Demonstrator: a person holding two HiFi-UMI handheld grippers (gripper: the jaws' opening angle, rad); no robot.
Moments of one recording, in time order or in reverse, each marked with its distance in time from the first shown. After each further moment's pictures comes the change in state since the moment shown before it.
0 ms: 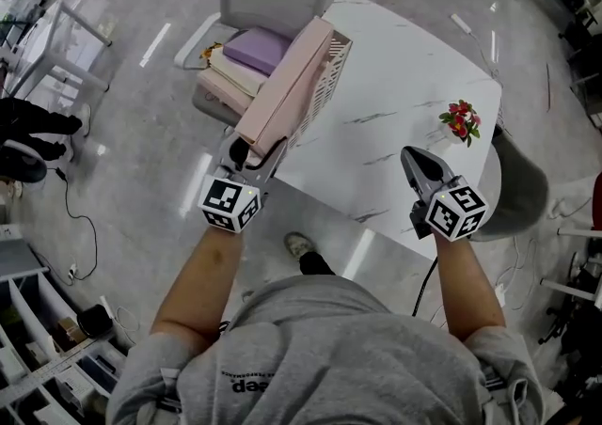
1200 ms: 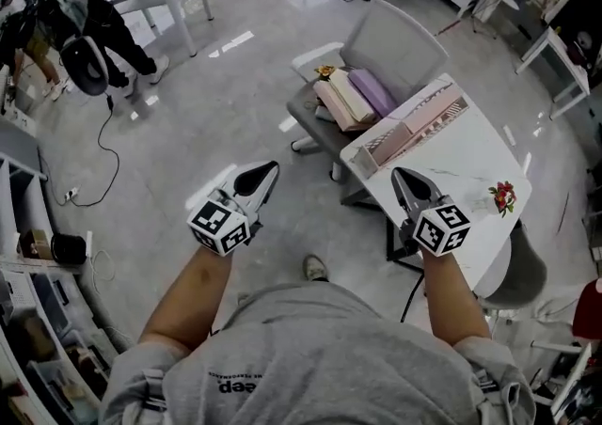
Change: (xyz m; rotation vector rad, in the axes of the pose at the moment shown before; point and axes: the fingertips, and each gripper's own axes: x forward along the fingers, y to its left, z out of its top) left arm -0.308 0.061 0.034 -0.112 -0.169 0.223; right arm 0.082 0.269 0.019 -0.197 0.013 0.348
